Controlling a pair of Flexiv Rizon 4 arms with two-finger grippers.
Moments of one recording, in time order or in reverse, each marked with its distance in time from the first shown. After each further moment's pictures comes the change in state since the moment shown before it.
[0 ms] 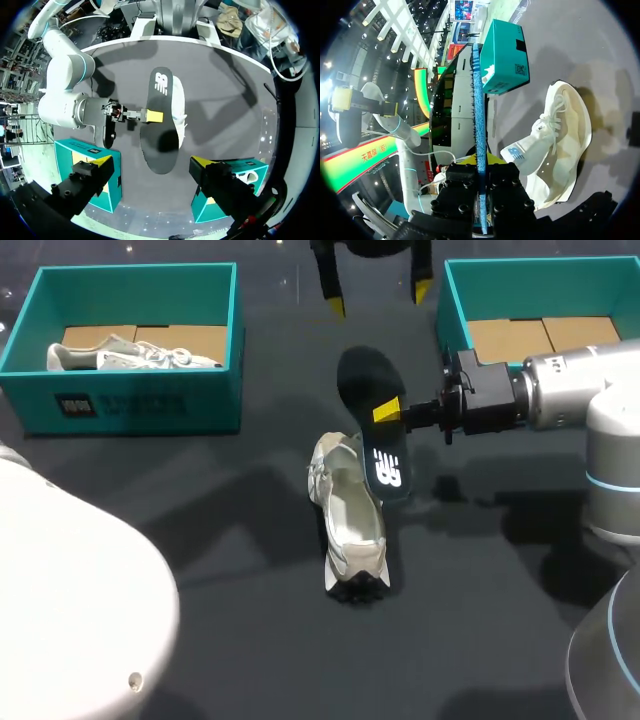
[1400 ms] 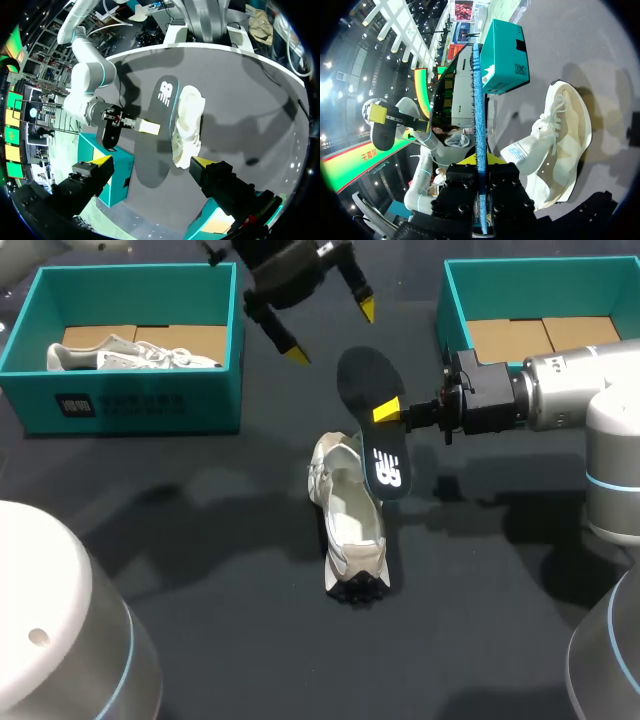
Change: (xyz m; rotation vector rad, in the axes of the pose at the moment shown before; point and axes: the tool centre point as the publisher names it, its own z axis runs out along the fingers) left arm 0.060 -0.019 0.025 0.088 -0.392 -0.146; right arm 0.000 0.000 0.000 0.000 0.000 0.000
